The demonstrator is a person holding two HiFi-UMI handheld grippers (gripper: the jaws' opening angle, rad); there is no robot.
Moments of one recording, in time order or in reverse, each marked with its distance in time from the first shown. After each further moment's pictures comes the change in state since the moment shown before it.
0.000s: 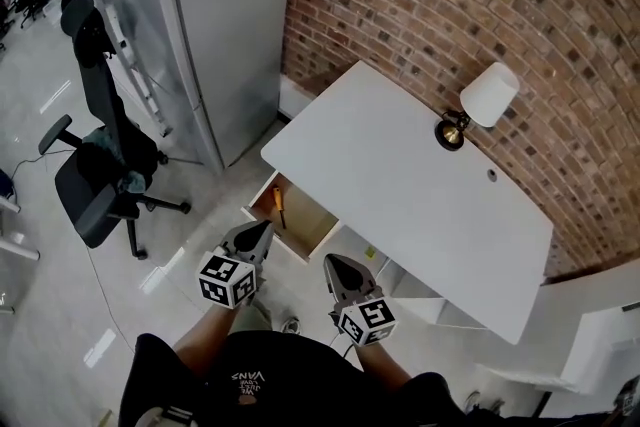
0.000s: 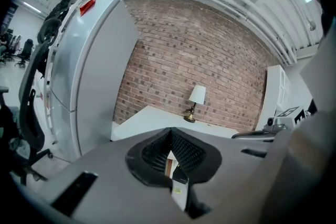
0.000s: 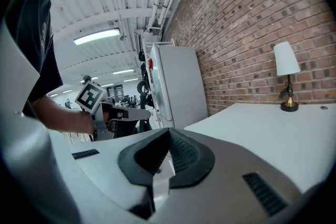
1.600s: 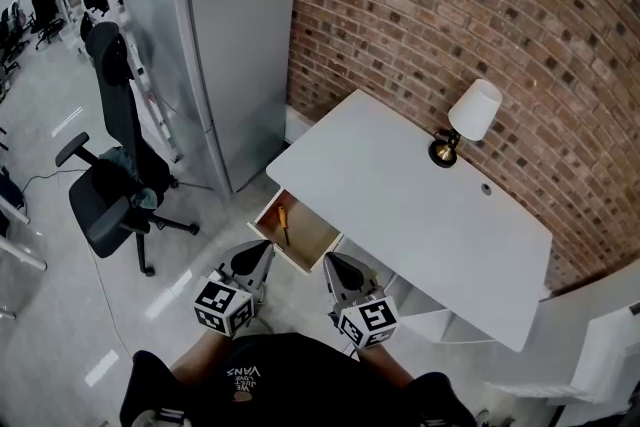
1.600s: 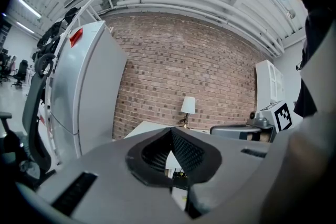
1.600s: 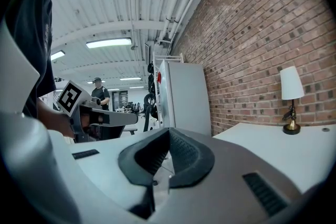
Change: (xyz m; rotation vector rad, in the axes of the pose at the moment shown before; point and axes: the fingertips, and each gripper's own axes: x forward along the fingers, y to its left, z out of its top) left arm -0.076 -0.079 0.043 0.154 -0.122 0.001; right arm -0.042 0.030 0.061 -0.098 -0.135 0.034
